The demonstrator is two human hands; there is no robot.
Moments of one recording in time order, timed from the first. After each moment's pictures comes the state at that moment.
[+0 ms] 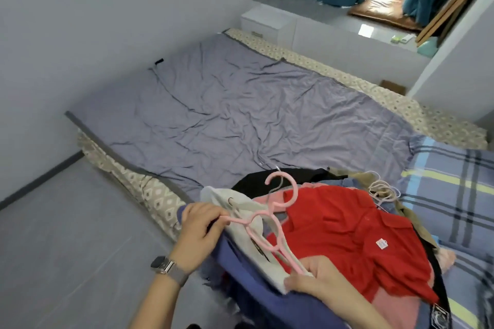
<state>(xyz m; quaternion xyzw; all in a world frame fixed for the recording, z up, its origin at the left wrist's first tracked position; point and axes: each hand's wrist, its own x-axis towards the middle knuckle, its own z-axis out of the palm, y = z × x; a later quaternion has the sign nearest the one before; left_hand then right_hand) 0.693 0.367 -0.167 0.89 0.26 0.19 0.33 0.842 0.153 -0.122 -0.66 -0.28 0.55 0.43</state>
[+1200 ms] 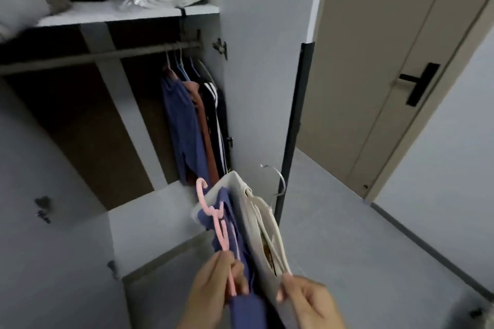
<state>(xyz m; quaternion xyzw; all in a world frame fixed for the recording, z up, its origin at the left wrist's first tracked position) 0.157 0.296 -0.048 -0.08 0.58 0.77 0.25 0.250 0.424 -0.045 -0.27 -0.76 0.58 0.10</state>
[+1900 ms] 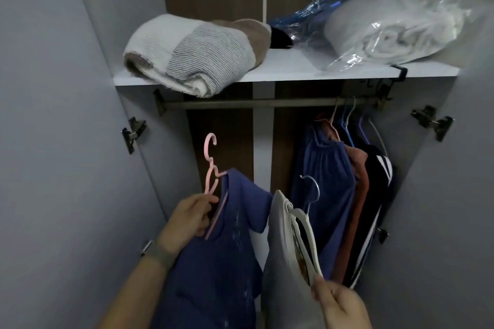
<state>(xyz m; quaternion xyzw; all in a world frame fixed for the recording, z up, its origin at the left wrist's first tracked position) -0.193 0.037 0.010 -0.14 0.75 0.64 -0.03 -0.112 0.297 -0.044 -0.14 -0.80 0.58 -0.02</state>
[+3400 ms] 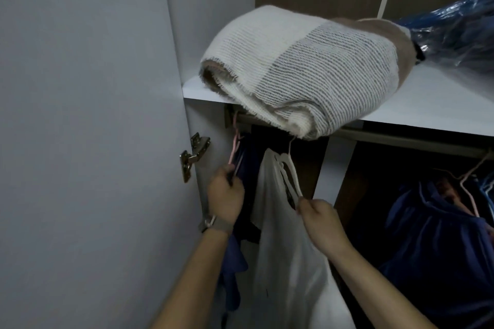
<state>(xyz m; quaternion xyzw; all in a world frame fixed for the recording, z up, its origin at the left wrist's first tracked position) -0.361 -0.067 -0.006 -0.24 0.78 0.49 -0.31 -0.383 0.120 0.004 0.13 -0.84 0.51 -0.09</state>
